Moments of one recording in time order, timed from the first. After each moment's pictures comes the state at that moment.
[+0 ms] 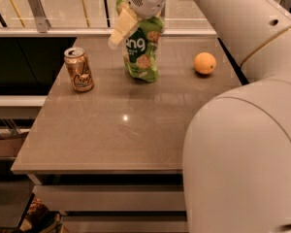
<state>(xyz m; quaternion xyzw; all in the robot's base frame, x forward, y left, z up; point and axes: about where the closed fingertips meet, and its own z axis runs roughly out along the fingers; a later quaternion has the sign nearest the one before) 0.705 0.021 0.954 -0.42 0.88 0.07 0.22</state>
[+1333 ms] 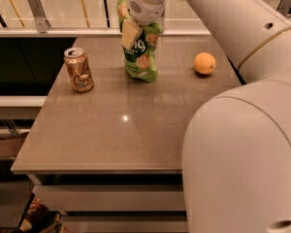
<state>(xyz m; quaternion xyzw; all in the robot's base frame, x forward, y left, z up) 0.708 0.024 0.934 -0.42 0.88 0.08 0.21</state>
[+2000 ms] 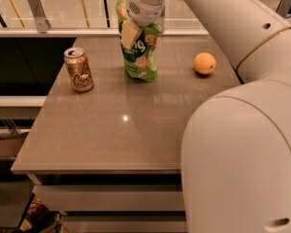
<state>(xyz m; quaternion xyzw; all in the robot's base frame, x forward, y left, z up) 0.709 0.026 0.932 -0.42 0.88 0.08 0.21</state>
